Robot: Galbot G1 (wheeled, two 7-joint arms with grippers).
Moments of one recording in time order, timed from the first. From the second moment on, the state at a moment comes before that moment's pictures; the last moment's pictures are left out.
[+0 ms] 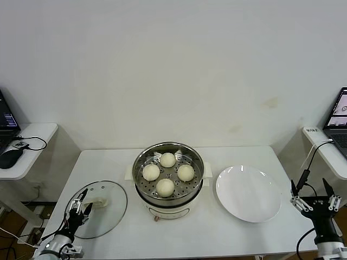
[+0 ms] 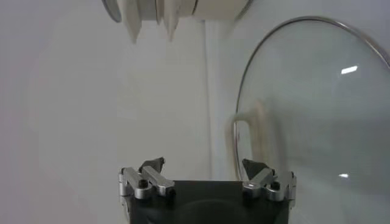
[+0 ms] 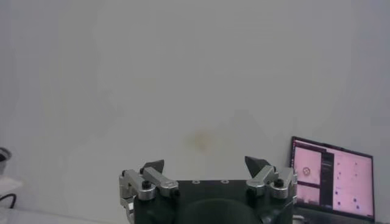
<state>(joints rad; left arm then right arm) 1.42 -1.12 -0.68 -1.53 1.19 -0.26 -0.19 -1.74 1.26 0.98 2.06 0.30 0.24 -0.07</state>
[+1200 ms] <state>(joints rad) 1.35 -1.13 -0.67 -1.48 1.11 -0.23 -0.23 -1.73 1.26 0.94 2.06 0.30 0.24 -0.07</state>
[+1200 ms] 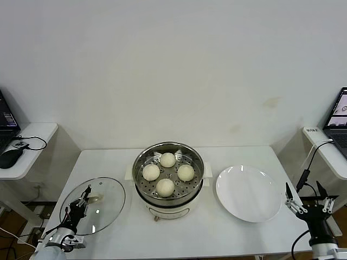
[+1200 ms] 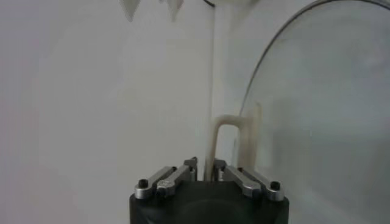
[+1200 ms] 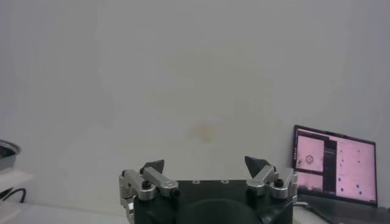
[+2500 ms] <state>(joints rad) 1.25 -0.93 -0.43 -2.03 0.95 0.22 0.09 -1.68 1.32 0.79 1.95 0.05 0.24 -0.05</state>
